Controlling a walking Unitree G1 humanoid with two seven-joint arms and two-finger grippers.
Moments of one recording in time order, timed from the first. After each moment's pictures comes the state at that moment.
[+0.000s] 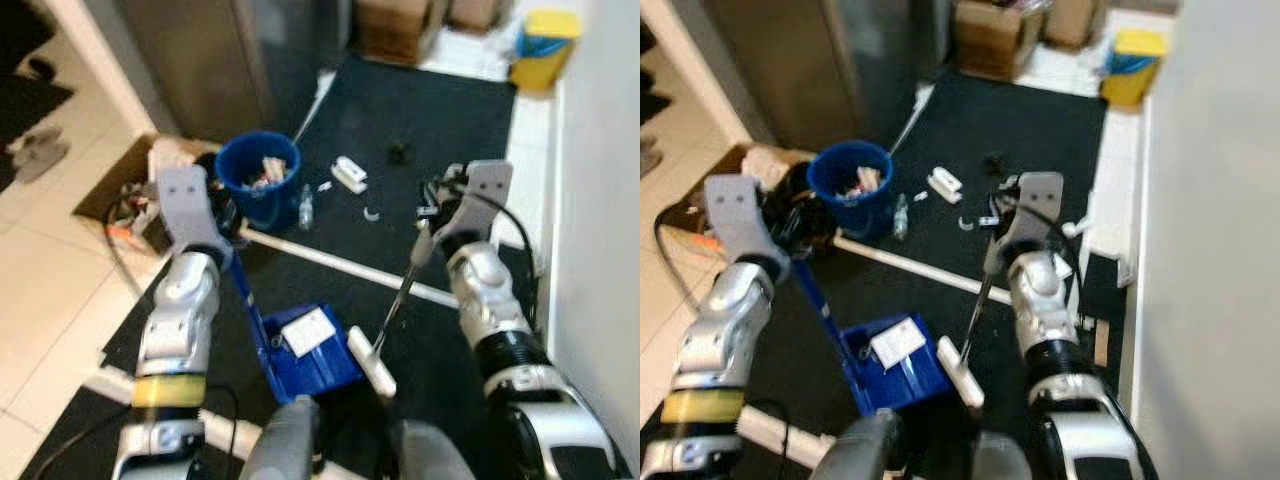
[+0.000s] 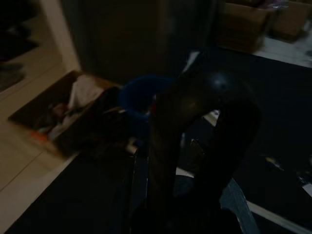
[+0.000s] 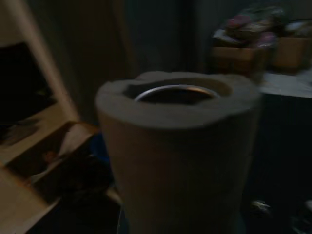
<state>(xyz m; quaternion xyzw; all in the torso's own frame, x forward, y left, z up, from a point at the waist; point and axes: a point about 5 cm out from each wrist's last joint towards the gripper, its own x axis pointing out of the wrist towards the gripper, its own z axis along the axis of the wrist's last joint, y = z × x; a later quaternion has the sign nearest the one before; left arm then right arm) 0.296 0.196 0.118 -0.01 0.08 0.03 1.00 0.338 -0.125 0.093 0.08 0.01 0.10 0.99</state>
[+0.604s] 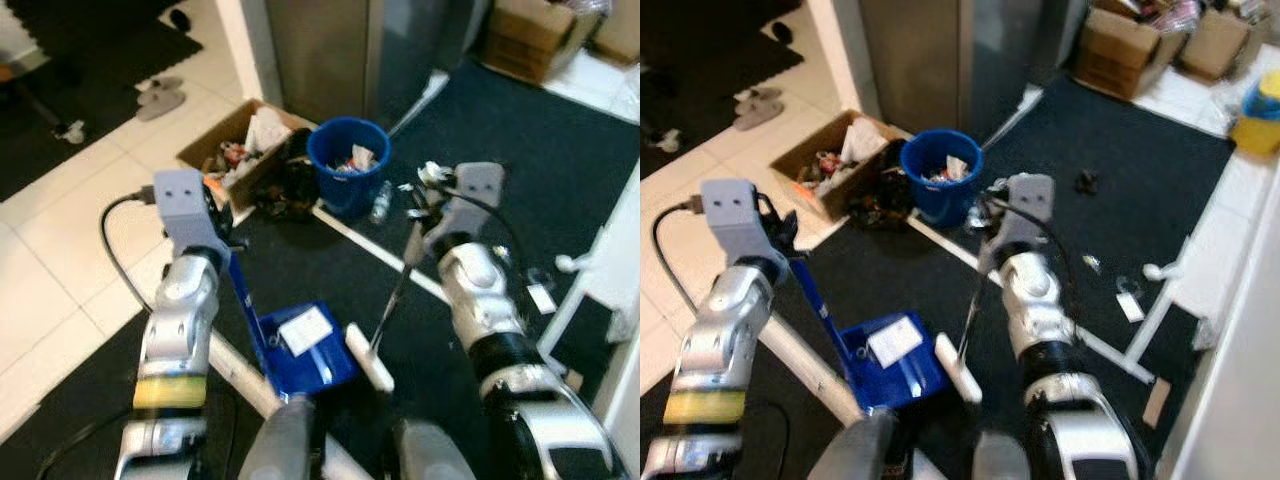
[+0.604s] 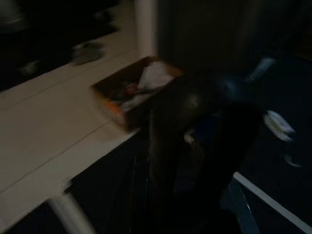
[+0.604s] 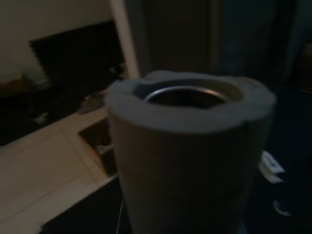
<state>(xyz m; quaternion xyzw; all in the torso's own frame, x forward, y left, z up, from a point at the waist) 0.296 0.198 0.118 -0.01 0.08 0.03 1.00 0.338 -0.124 0.093 0.09 0.01 0.10 0.99</state>
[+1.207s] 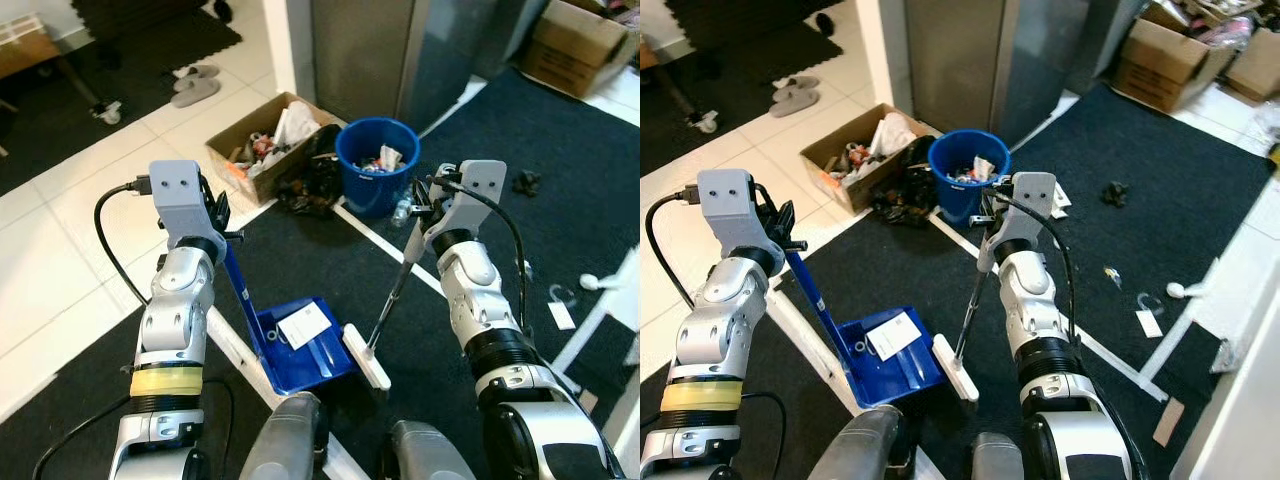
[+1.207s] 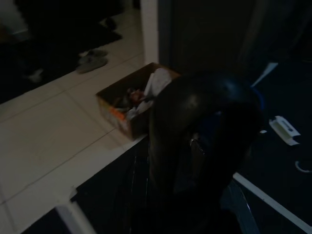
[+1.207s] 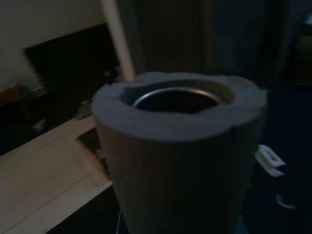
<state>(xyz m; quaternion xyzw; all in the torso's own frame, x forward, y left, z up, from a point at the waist) 0.305 0.200 0.126 0.01 0.06 0.03 1.00 0.339 -0.129 0.093 0.10 0.01 0.08 0.99</state>
